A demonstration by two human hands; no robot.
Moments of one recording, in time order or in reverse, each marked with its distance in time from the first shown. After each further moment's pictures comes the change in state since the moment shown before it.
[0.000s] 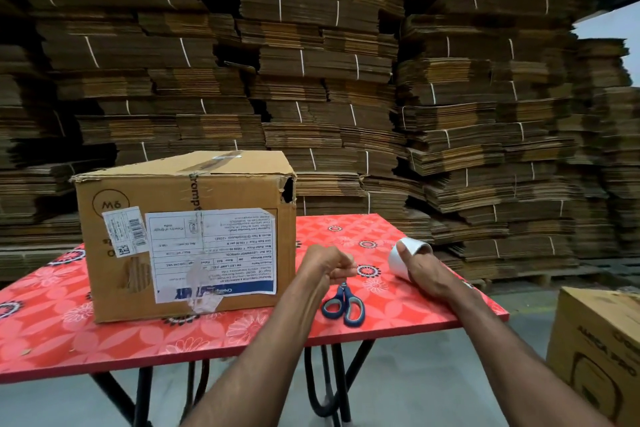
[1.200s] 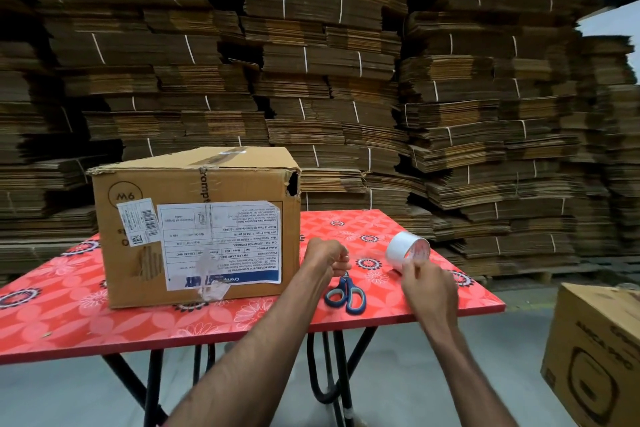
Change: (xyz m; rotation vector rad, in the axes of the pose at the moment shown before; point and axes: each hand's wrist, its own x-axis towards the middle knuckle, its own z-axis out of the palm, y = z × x) left_hand 0.010 -0.006 0.004 0.039 0.124 0.039; right_hand -0.072 -0.036 0.040 -0.073 0.664 0.036
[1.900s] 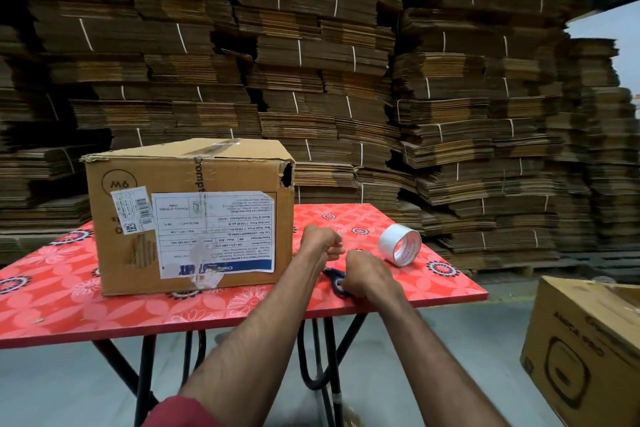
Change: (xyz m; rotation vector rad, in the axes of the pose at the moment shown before) left_hand -0.001 0.006 0.006 -0.016 -0.017 0.038; right_hand -0.013 -0.093 -0.009 -0.374 -0.681 -0.157
